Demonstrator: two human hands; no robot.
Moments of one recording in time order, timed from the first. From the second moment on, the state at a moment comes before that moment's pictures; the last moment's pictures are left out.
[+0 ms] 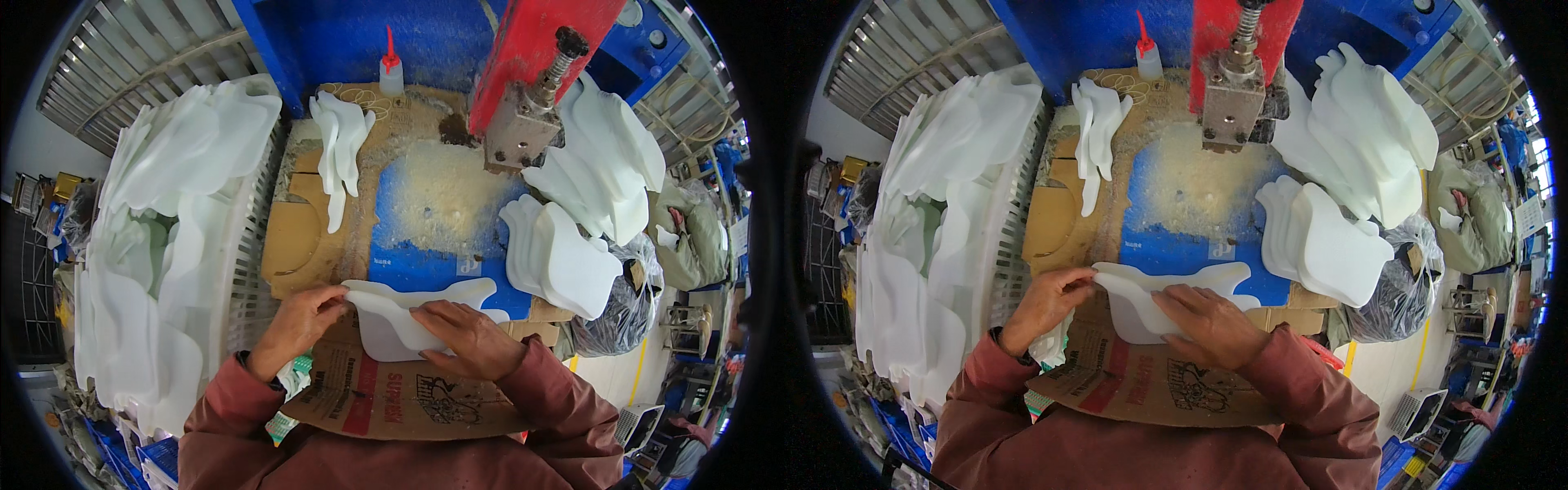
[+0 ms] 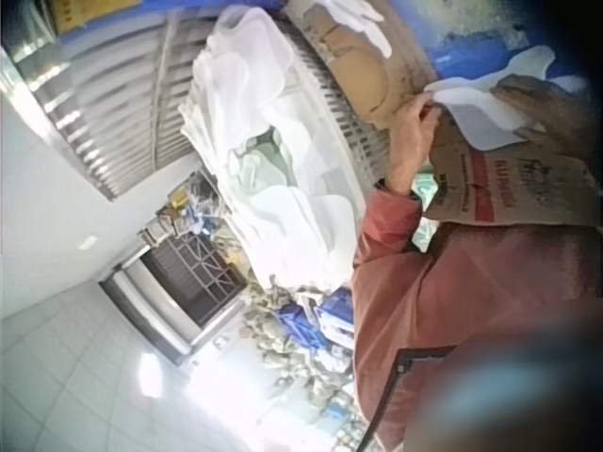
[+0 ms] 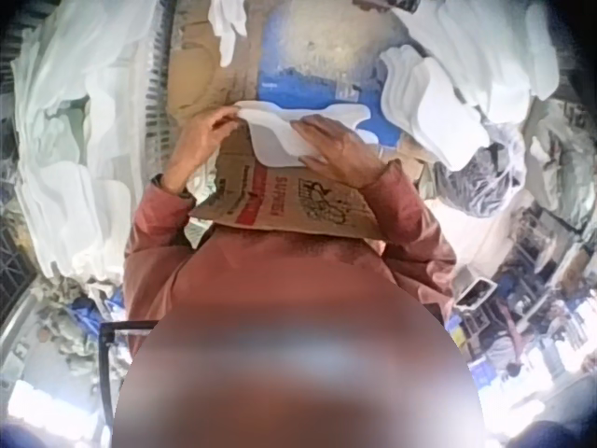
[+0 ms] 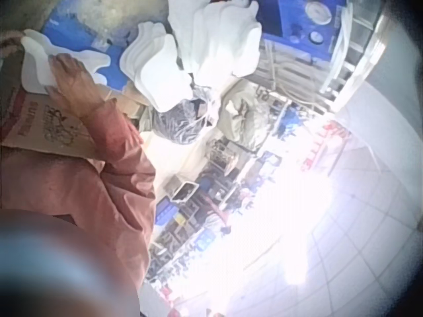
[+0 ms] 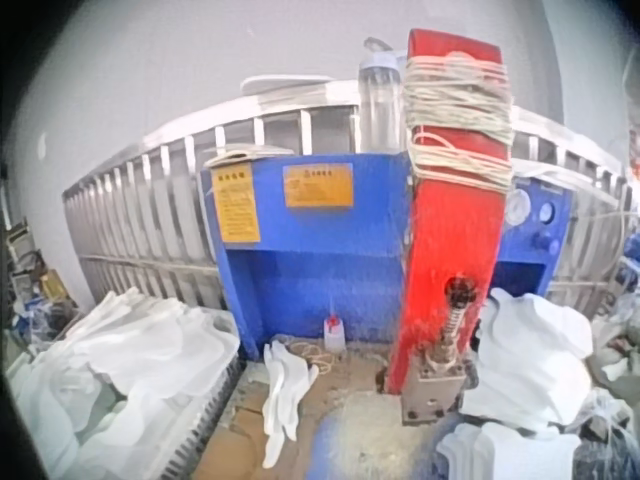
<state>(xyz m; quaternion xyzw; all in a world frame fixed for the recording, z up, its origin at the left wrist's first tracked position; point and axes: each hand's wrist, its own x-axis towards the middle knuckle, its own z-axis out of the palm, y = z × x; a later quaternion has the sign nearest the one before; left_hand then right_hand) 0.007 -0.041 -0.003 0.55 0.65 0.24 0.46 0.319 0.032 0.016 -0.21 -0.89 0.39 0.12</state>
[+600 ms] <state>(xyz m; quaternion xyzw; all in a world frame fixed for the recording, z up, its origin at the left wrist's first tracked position) 0.007 -0.029 -0.028 0.61 0.69 0.27 0.29 0.290 0.049 -0.009 -0.22 -0.91 0.34 0.10</state>
